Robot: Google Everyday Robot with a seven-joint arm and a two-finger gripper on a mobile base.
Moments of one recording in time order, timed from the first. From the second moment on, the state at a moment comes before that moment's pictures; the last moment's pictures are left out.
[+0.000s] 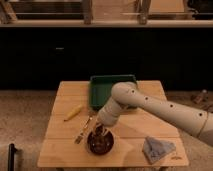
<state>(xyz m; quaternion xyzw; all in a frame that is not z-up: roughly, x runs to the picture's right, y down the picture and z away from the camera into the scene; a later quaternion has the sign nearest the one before) -0.036 0.201 0.692 -0.27 -0.44 -0.36 0.77</state>
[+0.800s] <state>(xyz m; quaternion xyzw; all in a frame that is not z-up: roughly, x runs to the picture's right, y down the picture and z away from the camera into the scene) -0.036 0.202 0.693 -0.27 -0.44 -0.37 0.77</state>
